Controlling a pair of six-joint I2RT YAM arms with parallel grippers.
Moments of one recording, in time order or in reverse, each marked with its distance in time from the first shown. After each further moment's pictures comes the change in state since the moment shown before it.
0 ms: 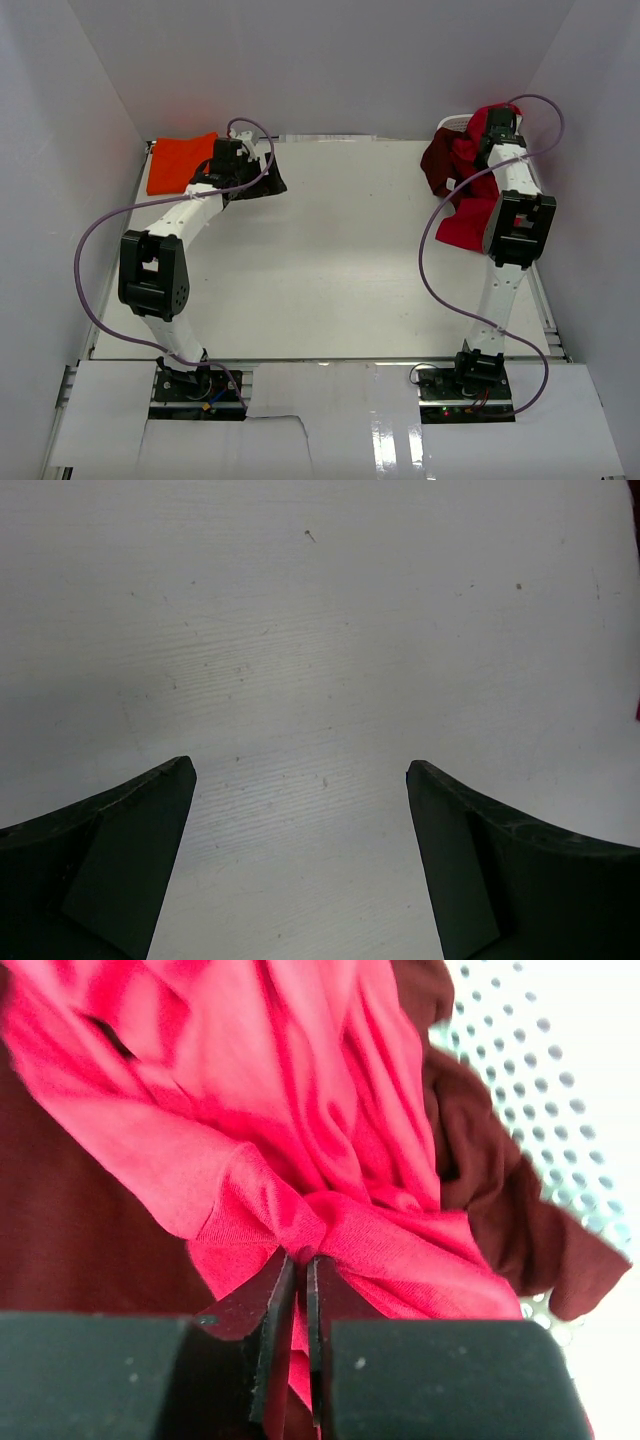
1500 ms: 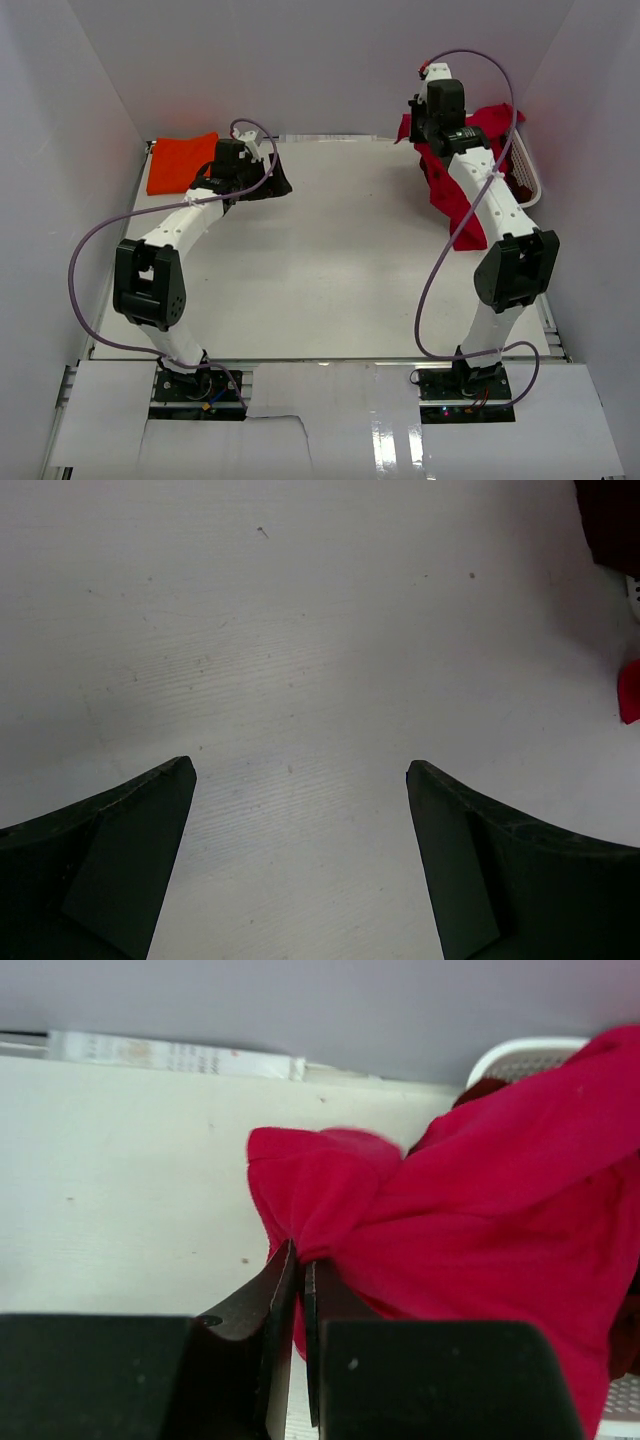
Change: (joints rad) left arm -0.034 -0.067 -0.046 0.018 0.010 -0.015; right arm 0.393 -0.465 -0.201 0.145 -0.149 -0.123
